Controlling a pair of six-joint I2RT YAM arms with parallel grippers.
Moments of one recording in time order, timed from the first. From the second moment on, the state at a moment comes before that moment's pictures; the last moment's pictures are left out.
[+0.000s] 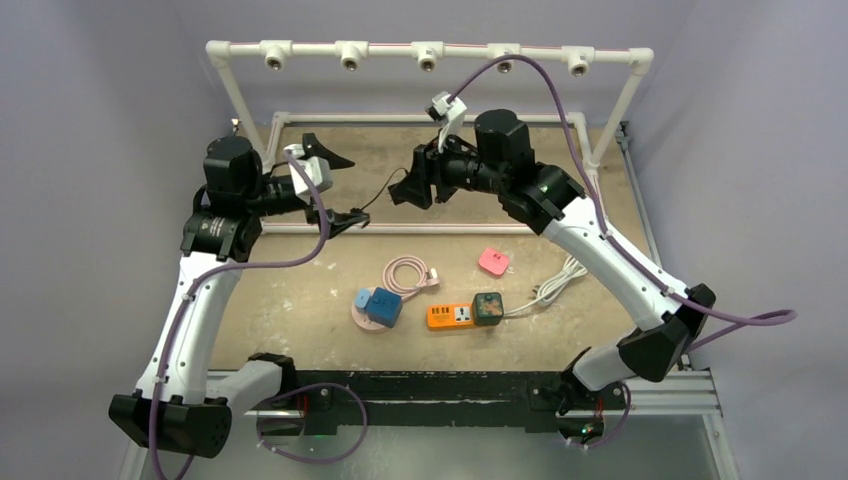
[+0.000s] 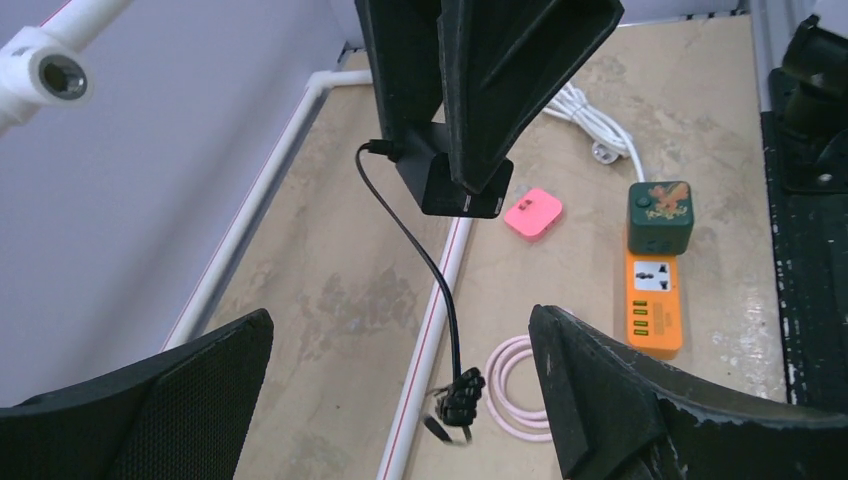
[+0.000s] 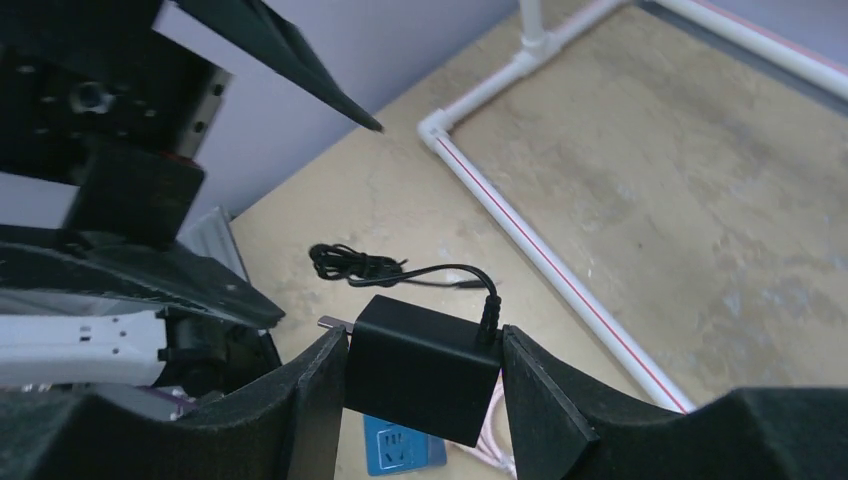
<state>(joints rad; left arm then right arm) -0.14 1.08 1.24 -0.45 1.04 0.57 0.71 1.49 1.62 -0.46 -0.33 0.24</state>
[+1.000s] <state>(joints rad) -0.14 0.86 1.13 -0.75 1.18 1.26 0.78 1.59 1.64 -0.32 -0.76 0.32</state>
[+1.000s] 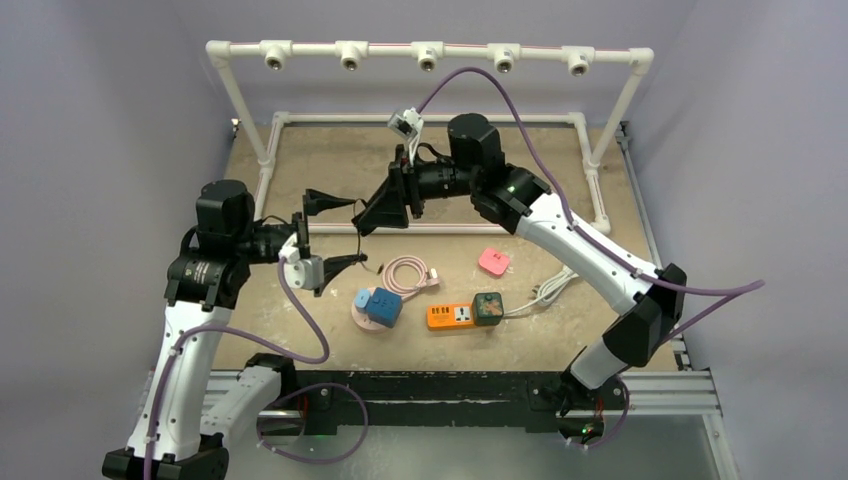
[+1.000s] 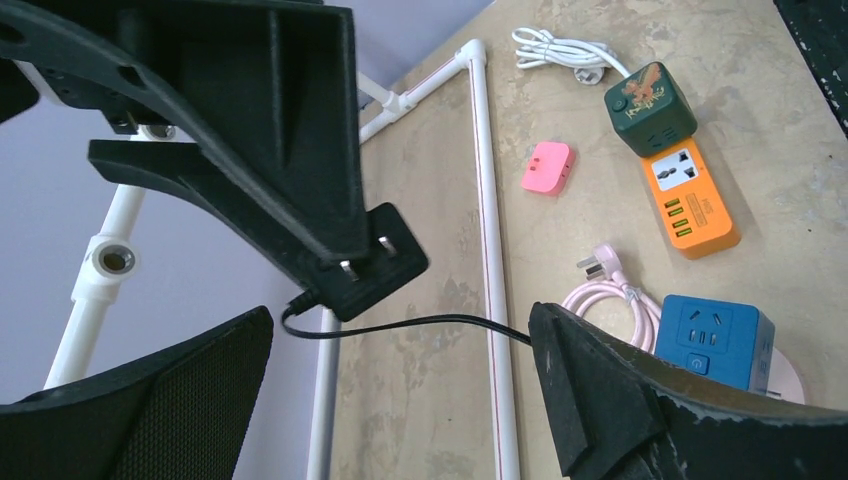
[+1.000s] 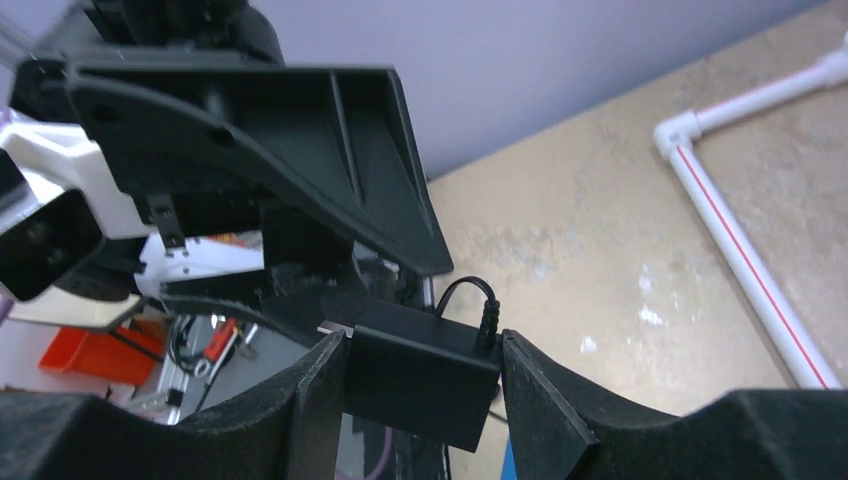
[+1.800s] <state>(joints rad) -0.14 0.87 1.22 -0.91 1.15 1.35 0.78 1.71 1.68 -0.31 -1.06 0.37</state>
